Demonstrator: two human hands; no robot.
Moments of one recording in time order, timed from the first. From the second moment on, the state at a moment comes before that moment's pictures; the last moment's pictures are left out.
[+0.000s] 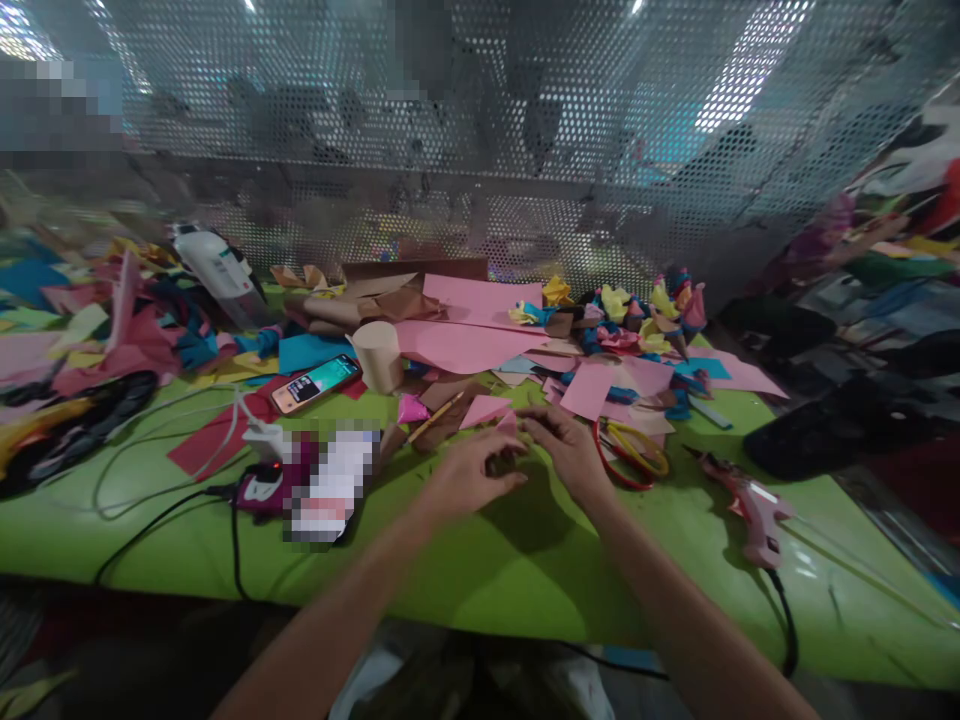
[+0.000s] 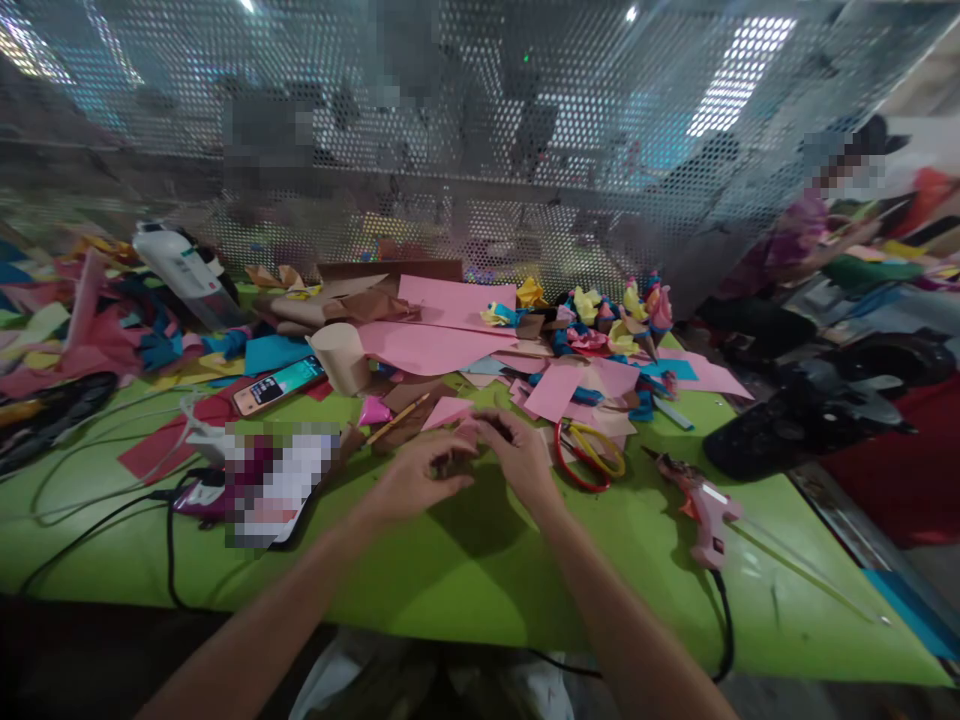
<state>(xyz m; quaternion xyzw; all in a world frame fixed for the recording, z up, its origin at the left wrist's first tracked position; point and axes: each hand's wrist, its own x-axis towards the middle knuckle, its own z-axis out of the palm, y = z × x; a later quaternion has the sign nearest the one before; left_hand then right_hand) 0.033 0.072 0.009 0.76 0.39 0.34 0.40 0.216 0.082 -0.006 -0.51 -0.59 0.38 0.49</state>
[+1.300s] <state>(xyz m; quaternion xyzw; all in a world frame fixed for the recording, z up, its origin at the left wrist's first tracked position) 0.033 0.100 -0.008 0.69 0.55 0.37 0.28 0.228 0.088 0.005 -0.48 -0.59 0.44 0.48</state>
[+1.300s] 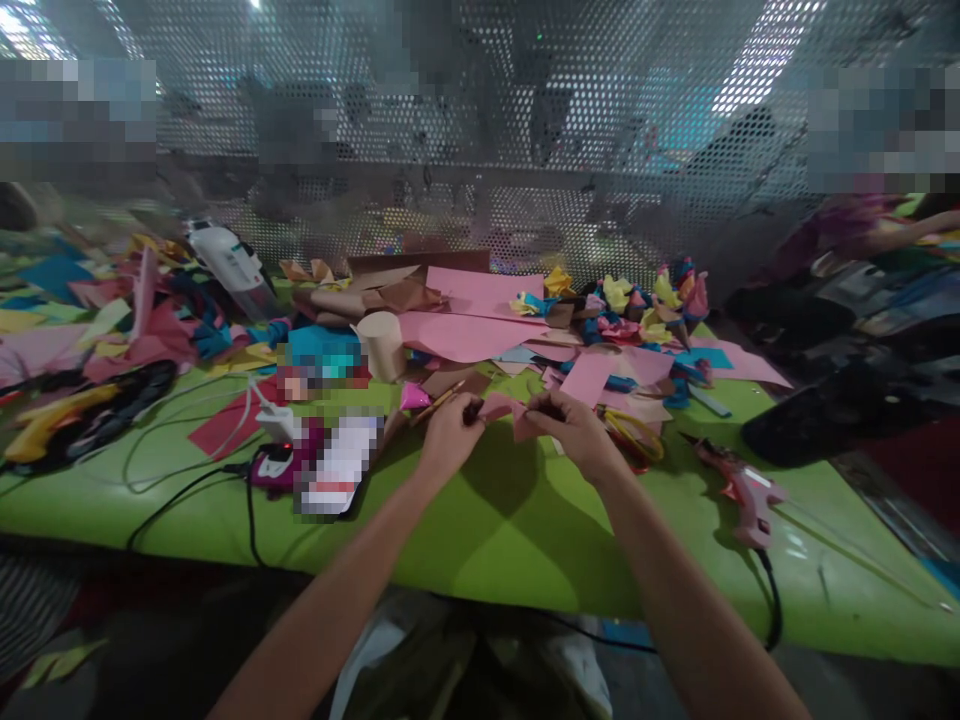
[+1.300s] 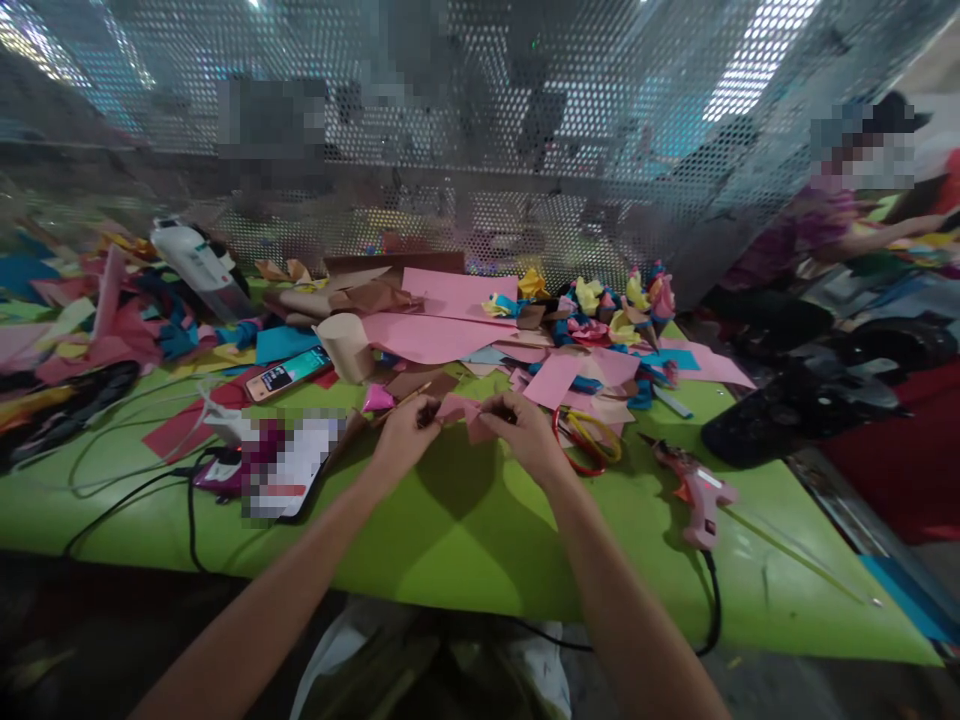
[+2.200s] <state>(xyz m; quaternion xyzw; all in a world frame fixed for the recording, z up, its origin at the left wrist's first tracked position) 0.030 0.088 0.002 0.57 0.49 0.52 0.40 0.217 0.084 0.001 -0.44 -0.50 0.49 0.57</state>
